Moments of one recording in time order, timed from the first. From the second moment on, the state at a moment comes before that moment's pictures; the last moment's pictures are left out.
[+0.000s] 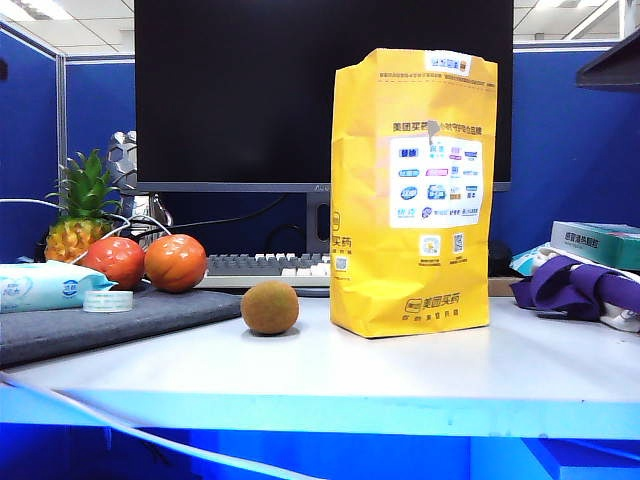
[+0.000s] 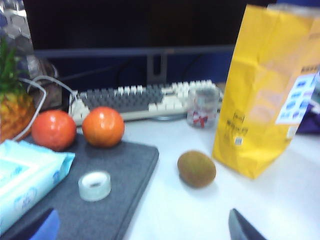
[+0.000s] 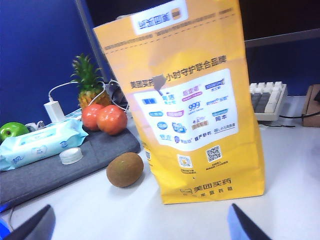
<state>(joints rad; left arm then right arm) -0.66 0.02 0.14 -0.09 -0.31 0.02 0.24 0.23 0.01 0.32 -0.29 0.26</state>
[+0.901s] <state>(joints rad) -0.66 0.11 0.25 0.04 -0.22 0.00 0.24 0.23 0.01 0.39 -0.20 0.26</state>
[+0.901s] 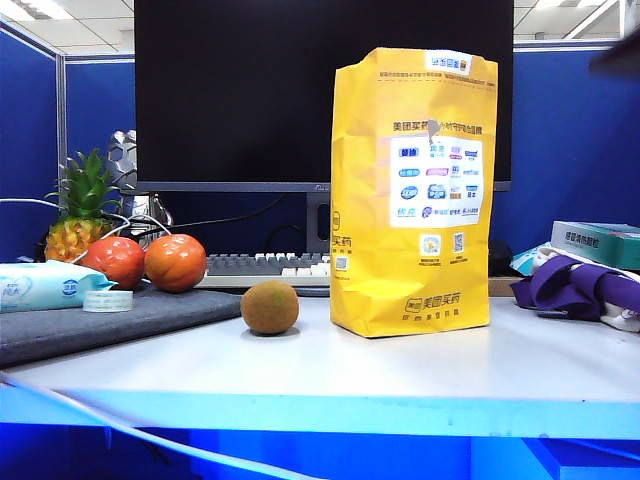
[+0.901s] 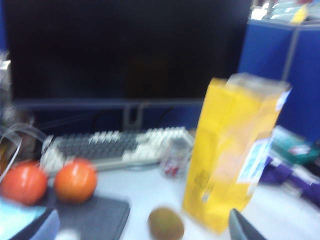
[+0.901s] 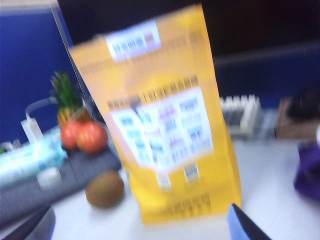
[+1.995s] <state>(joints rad) -0.53 1.54 1.18 -0.28 0.09 0.19 0.24 0.60 0.52 -0.19 -0.45 0.08</state>
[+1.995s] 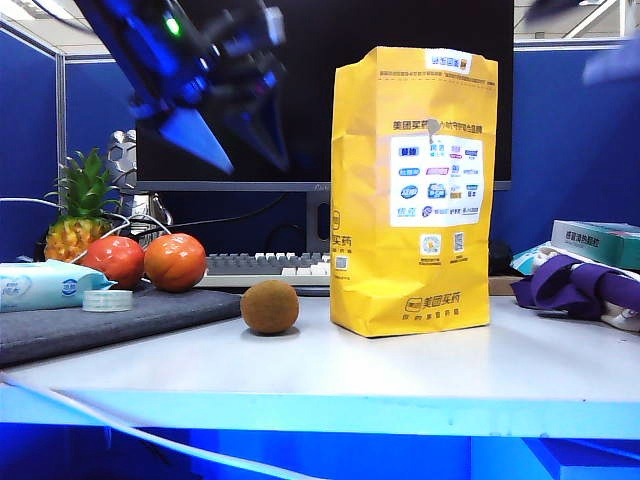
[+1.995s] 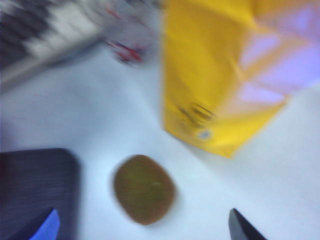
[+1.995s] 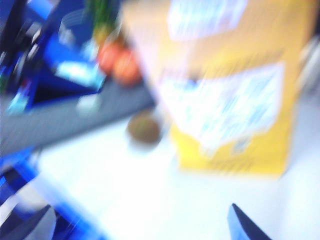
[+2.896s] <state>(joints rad) -0.53 1.88 1.31 -0.31 0.08 0.22 0.42 0.70 0.52 -0.22 -0.60 0.08</state>
